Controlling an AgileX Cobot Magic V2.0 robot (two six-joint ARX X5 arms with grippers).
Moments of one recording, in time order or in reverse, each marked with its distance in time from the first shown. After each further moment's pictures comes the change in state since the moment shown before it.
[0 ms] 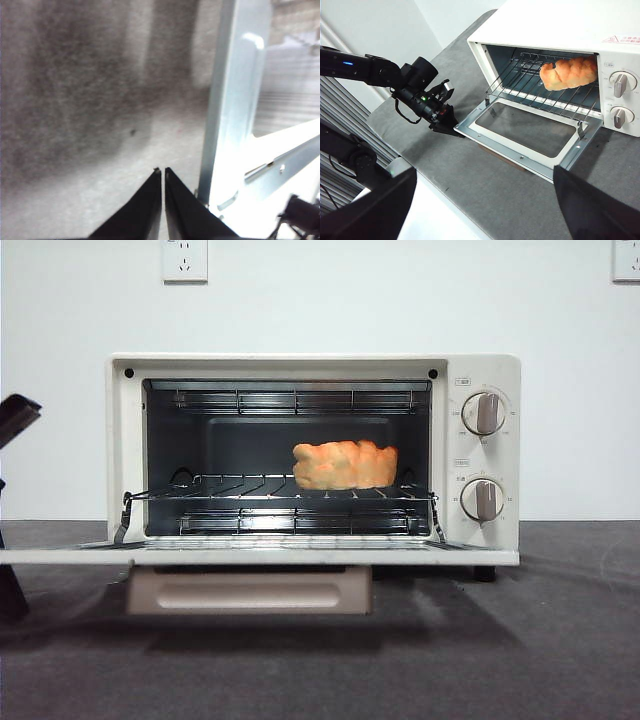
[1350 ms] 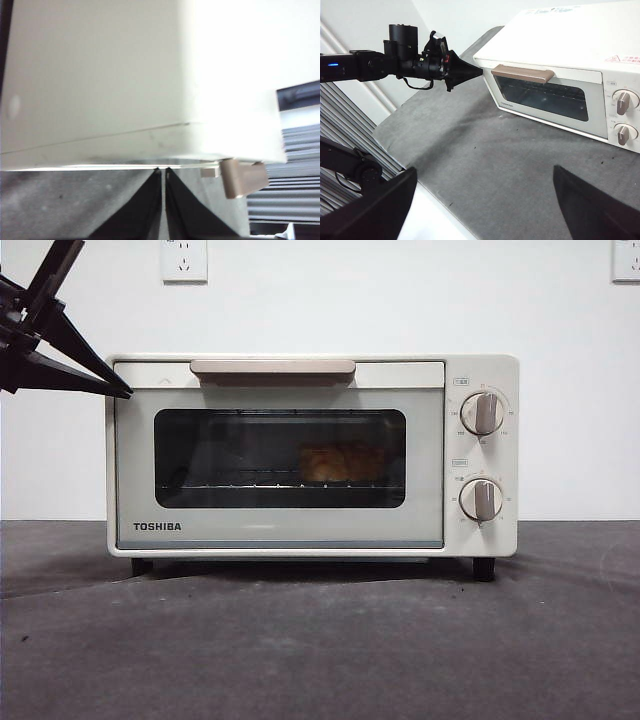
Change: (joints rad) left arm 0.028 -0.120 0.182 0.486 0.020 -0.426; right arm 0.000 0.000 0.000 0.059 0.000 0.009
